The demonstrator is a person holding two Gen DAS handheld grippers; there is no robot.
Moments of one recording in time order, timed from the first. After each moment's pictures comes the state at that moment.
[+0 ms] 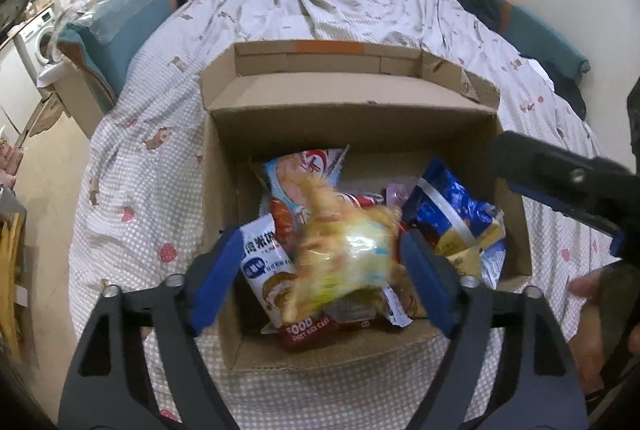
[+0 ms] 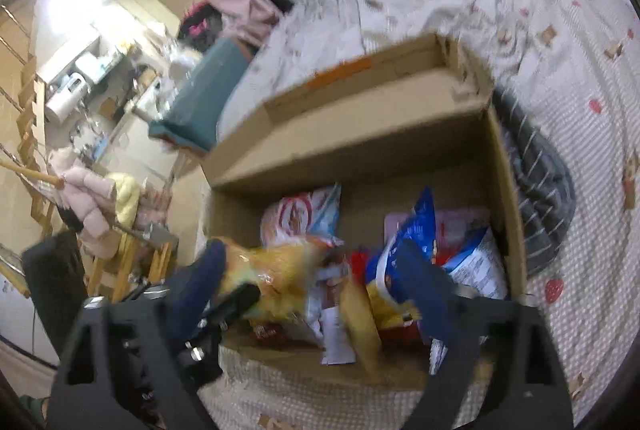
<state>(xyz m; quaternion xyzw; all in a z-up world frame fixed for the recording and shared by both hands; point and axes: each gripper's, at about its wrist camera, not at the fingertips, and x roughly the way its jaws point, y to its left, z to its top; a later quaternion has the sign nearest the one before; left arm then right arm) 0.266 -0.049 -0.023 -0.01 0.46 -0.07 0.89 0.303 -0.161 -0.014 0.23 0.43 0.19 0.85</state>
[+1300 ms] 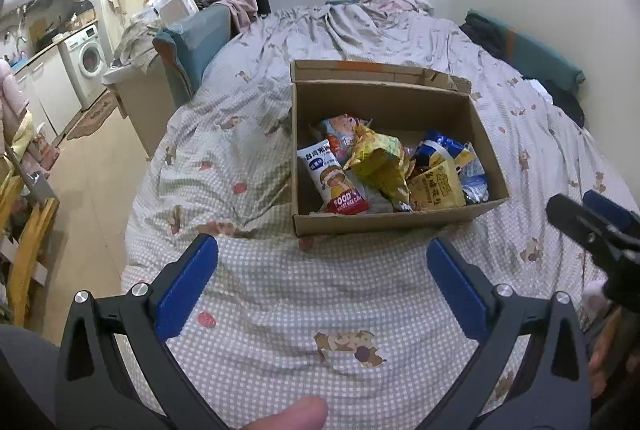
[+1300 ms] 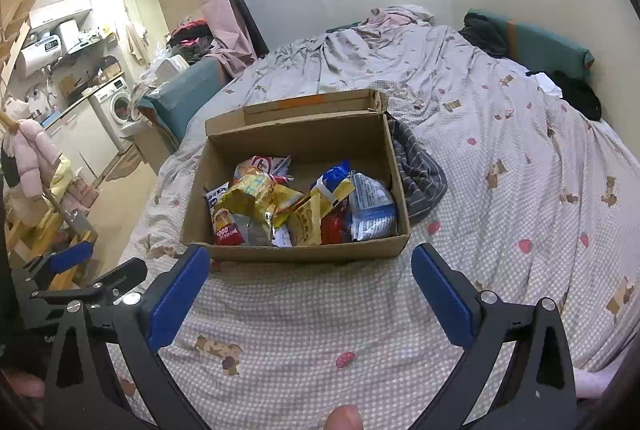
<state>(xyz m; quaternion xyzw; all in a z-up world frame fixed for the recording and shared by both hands) 0.100 -0.016 0.005 -0.01 0.38 -0.02 0.92 0.117 -0.140 0.022 0.07 0.36 0.06 0.93</state>
